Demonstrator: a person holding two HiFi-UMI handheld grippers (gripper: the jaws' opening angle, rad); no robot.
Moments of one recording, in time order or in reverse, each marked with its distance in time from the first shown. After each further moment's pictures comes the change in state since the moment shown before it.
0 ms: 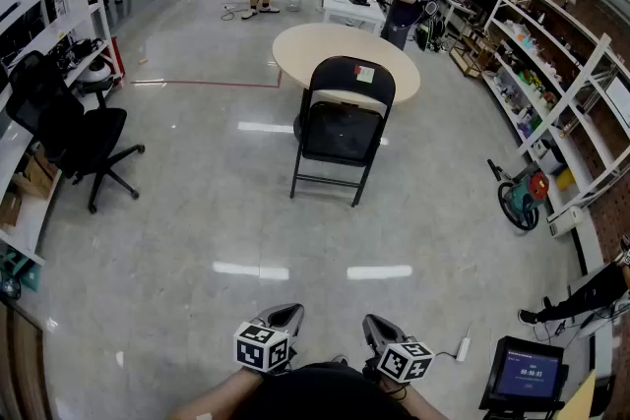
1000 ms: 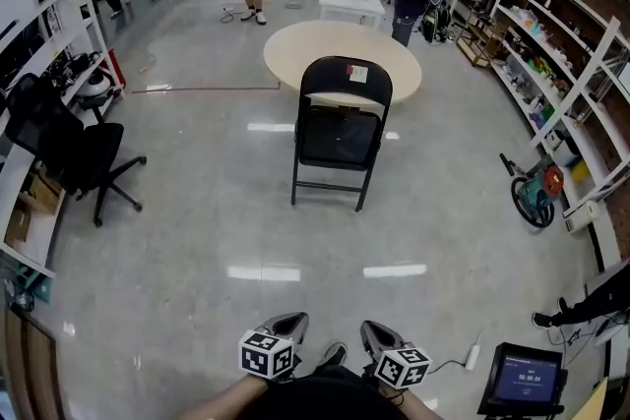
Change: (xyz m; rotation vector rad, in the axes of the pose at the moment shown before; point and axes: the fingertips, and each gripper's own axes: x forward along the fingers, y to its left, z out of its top) left arm 0.078 0.001 0.026 -0.004 0.069 0.051; right arm 0.047 -0.055 0.033 0.023 0.022 0.057
